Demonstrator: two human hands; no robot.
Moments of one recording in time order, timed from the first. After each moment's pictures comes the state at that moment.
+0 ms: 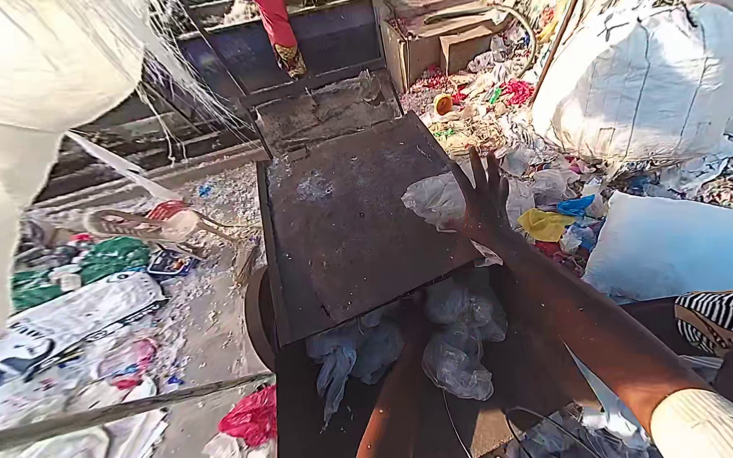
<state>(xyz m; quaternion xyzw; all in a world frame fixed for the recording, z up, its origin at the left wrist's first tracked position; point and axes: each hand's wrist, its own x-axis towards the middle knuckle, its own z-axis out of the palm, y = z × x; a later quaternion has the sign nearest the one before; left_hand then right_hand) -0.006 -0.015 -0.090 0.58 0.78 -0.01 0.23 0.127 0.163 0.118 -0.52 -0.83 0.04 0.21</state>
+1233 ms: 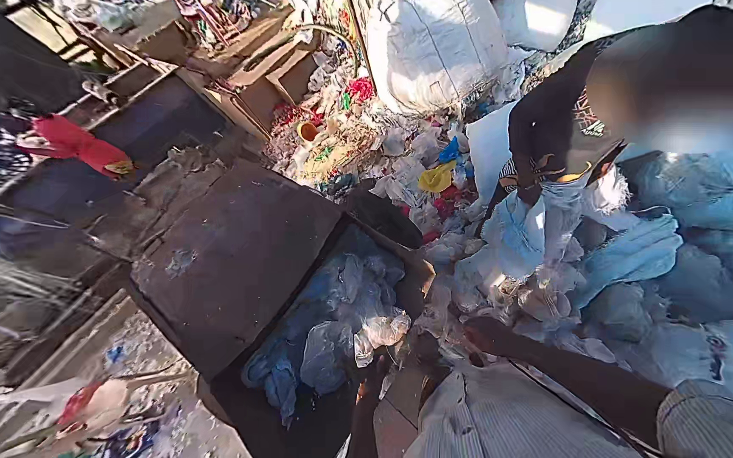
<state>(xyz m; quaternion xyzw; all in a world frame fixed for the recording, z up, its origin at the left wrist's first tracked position) 0.015 -0.284 -0.108 0.59 0.68 0.10 0.42 0.361 -0.328 0.104 -0.63 -0.66 0.40 -0.09</state>
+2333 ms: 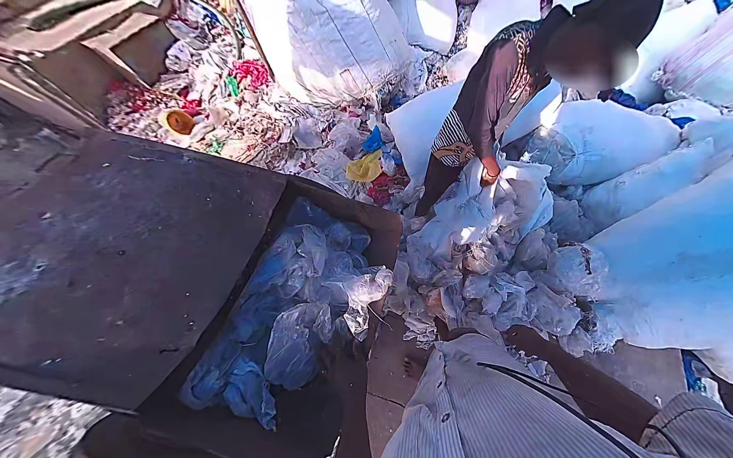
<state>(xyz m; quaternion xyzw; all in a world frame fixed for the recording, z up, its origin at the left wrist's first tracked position) -0.054 -0.310 -0.134 0.69 0.69 0.09 0.22 0.331 -0.590 -0.101 -0.83 -0.15 0.53 0.07</state>
